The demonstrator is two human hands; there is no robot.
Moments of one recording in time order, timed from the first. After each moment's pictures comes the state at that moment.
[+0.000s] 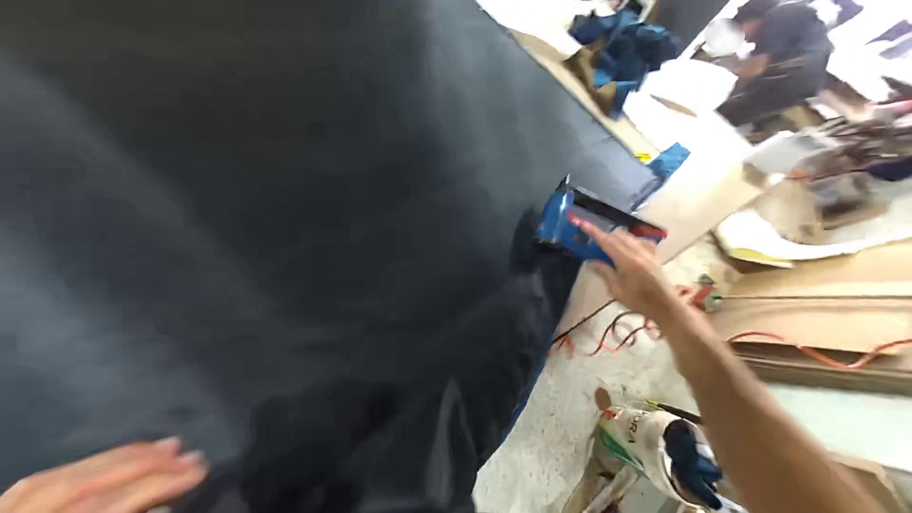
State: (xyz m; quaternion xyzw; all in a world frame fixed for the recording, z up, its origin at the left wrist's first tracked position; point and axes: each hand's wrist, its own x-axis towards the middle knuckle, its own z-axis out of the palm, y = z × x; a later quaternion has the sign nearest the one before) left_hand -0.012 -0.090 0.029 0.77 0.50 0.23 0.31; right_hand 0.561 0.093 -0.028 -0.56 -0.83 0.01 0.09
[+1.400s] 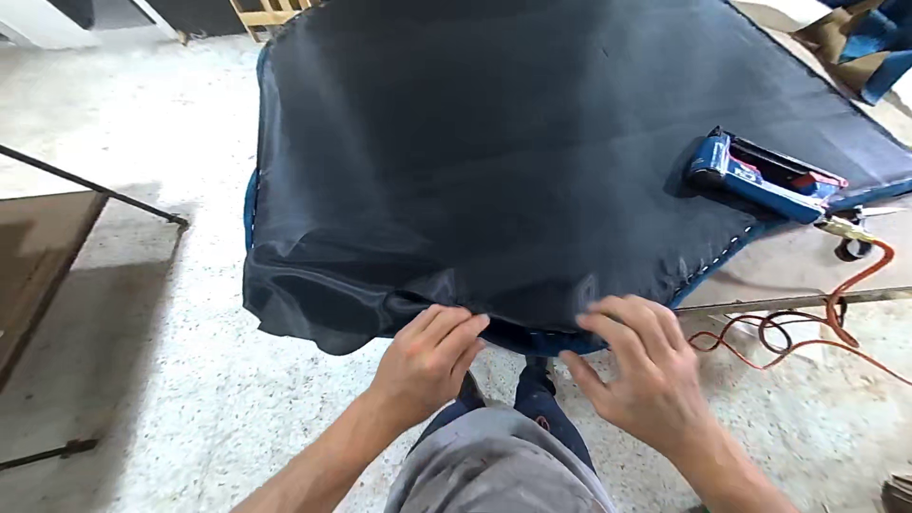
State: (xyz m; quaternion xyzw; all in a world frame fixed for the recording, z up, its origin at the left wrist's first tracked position) left_hand 0.049 -0.213 -0.071 0.77 0.56 0.30 0.01; right_hand 0.337 -0.131 -0.044 -0.35 -0.88 0.02 0.31
